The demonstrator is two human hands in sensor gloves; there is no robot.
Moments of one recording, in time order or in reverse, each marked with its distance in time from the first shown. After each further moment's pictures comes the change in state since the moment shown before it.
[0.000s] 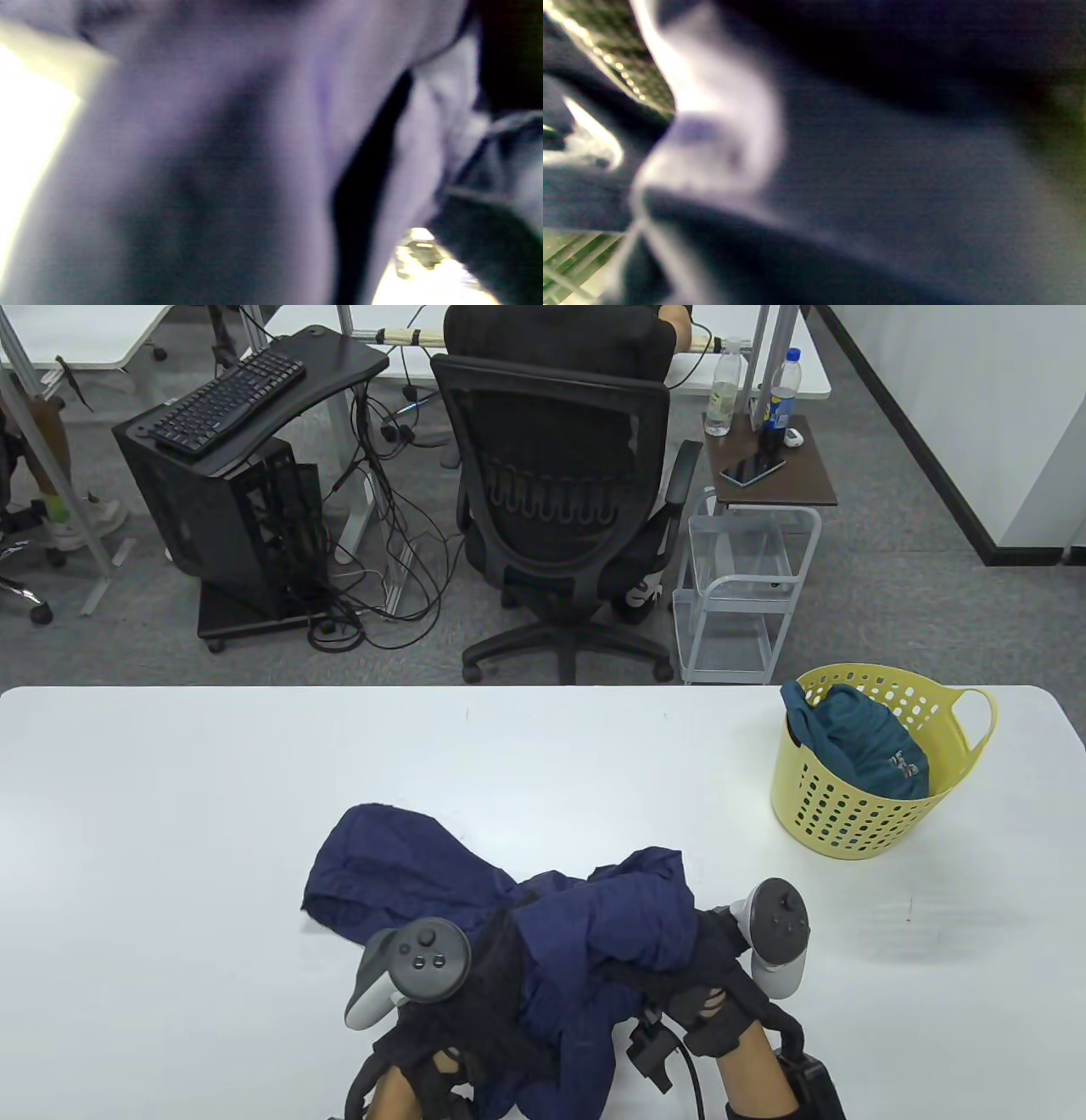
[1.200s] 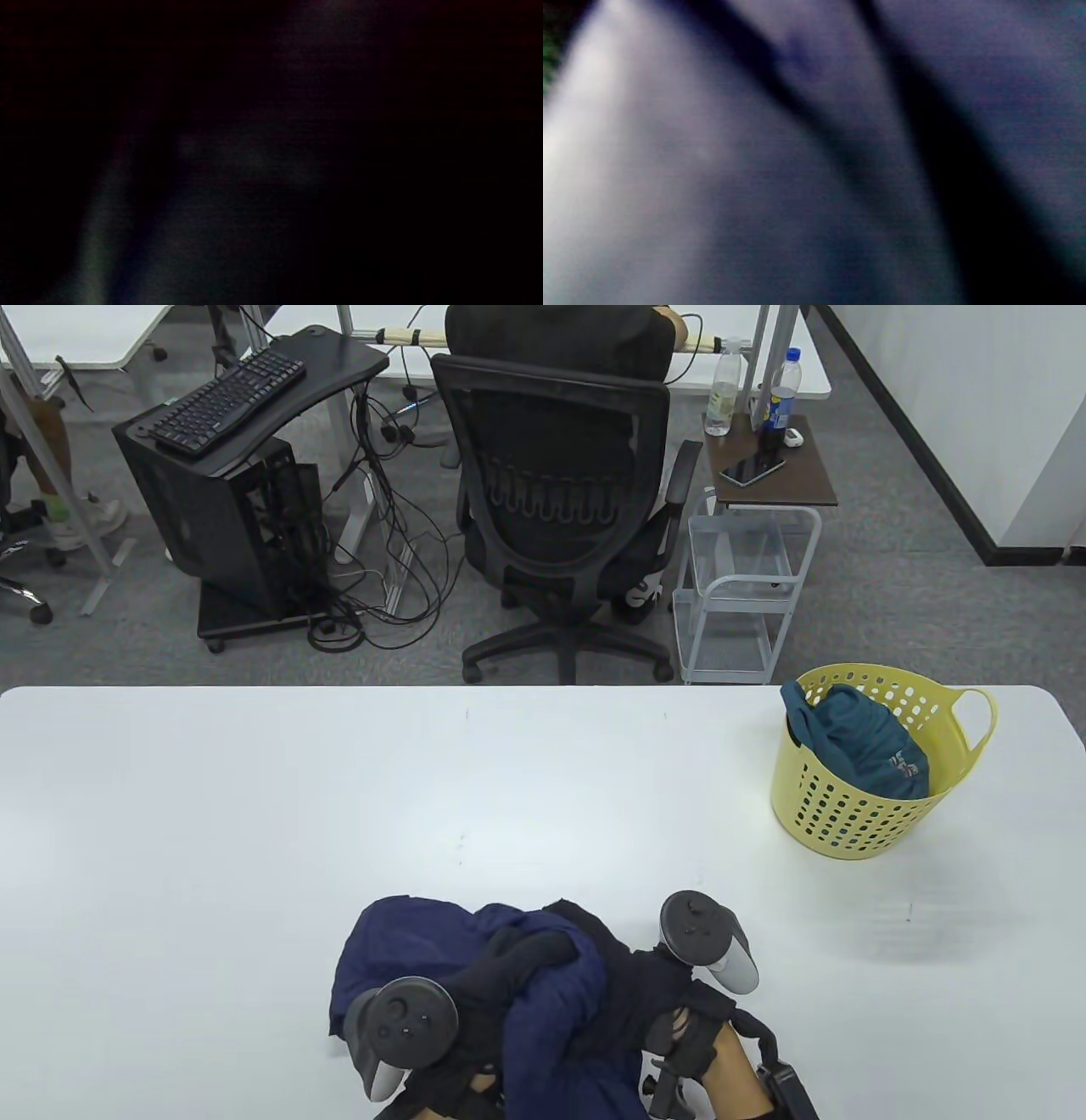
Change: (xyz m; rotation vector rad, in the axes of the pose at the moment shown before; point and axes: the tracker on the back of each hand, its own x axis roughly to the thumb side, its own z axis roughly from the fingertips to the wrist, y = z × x) left_hand 0.027 0.006 0.030 0.606 -0.159 0.193; right_hand -0.074 0.033 0.013 0.453 0.308 0.060
